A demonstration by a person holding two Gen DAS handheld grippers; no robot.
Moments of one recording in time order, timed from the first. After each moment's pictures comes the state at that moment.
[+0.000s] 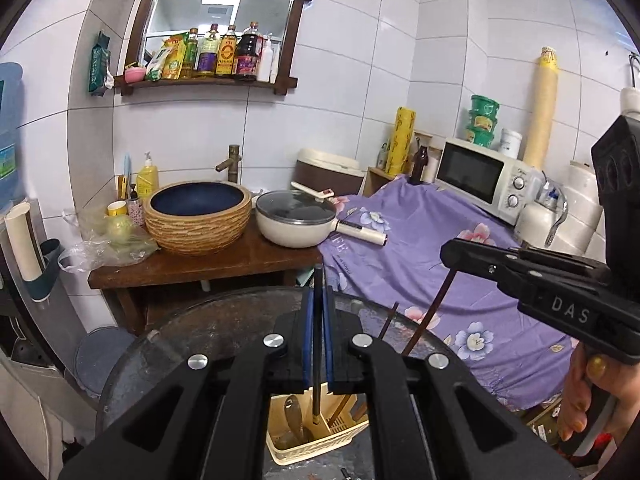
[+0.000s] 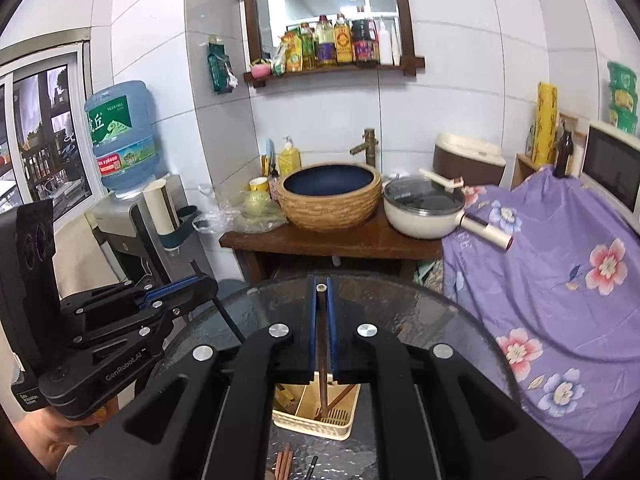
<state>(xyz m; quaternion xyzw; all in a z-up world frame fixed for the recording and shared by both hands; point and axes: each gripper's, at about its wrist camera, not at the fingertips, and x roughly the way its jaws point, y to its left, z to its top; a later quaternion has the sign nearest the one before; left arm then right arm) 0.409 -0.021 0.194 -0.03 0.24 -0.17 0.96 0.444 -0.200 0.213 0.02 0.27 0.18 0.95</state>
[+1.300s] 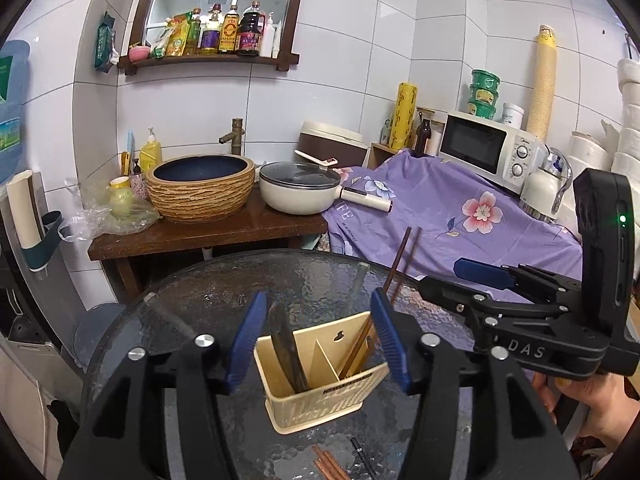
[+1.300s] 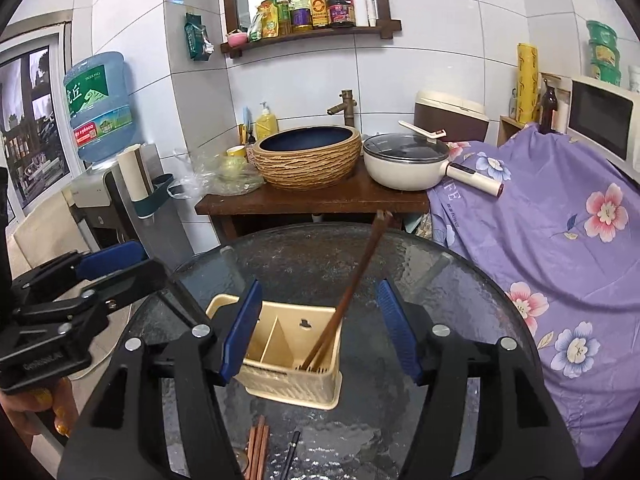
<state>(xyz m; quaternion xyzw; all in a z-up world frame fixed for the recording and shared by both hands) 0.375 -0.020 0.123 -0.01 0.25 -0.17 0.95 0.421 -0.216 0.101 0.02 0.28 0.15 0.95</state>
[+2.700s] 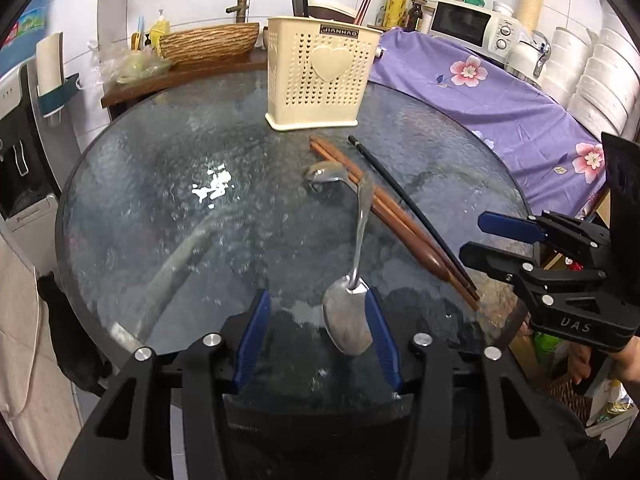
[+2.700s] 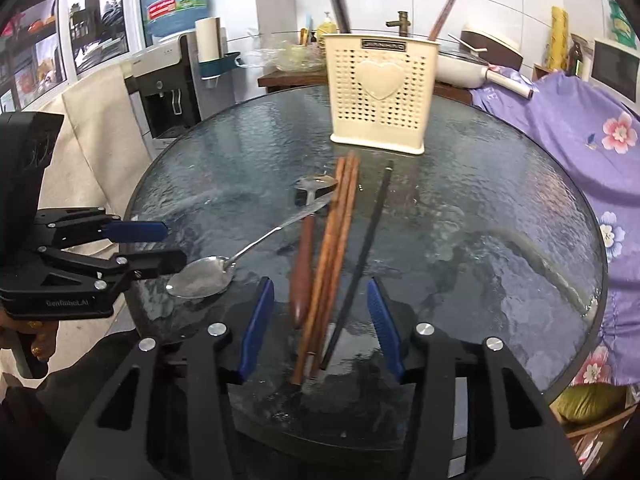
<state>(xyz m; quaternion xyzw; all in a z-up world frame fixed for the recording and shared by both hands) 0.163 0.024 -0.090 0.01 0.41 -0.17 0.89 0.179 -0.167 -0.104 -0.06 0.36 0.21 0.91</state>
